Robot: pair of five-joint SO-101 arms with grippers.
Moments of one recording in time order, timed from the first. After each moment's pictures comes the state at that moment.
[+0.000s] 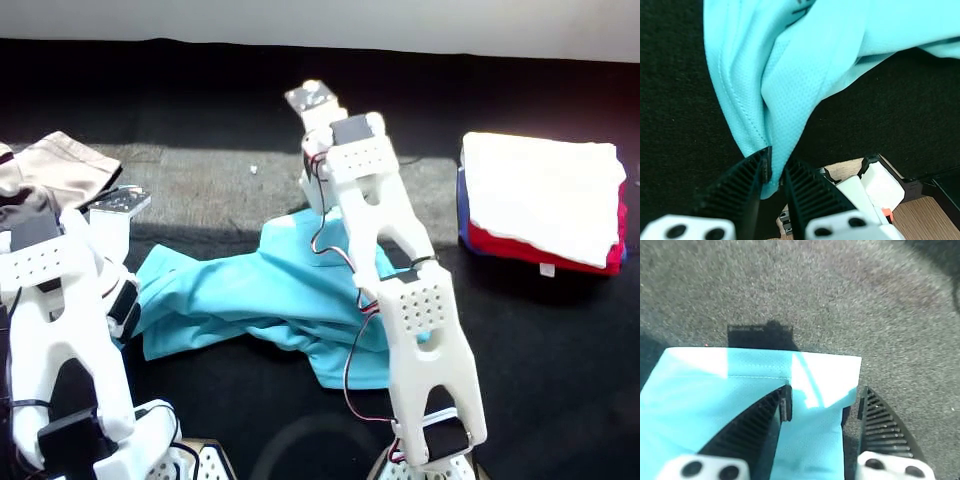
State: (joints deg) left arm -29.4 -19.7 34.6 90.6 -40.0; right arm -23.6 53.8 -54.9 88.7 10.3
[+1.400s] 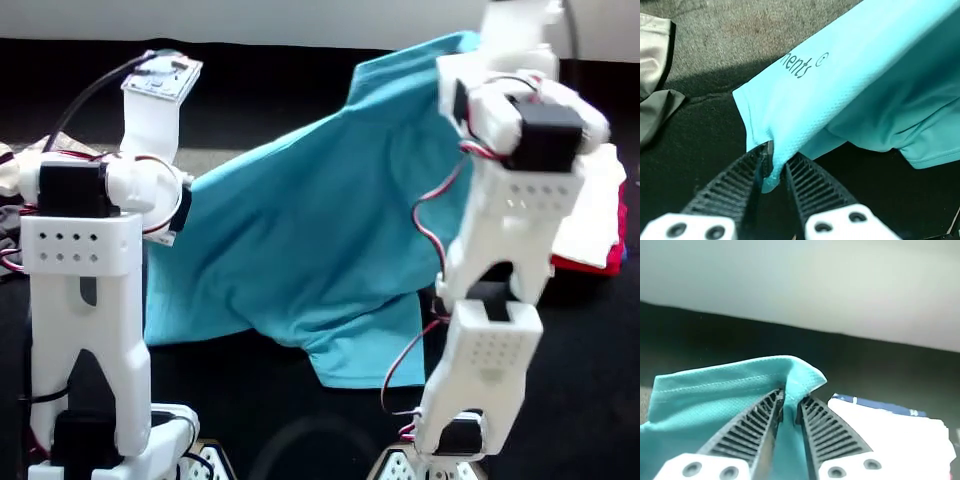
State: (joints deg) left arm -4.4 -19.7 -8.7 98.5 -13.7; right arm -3.6 24.8 -90.9 100.4 10.3
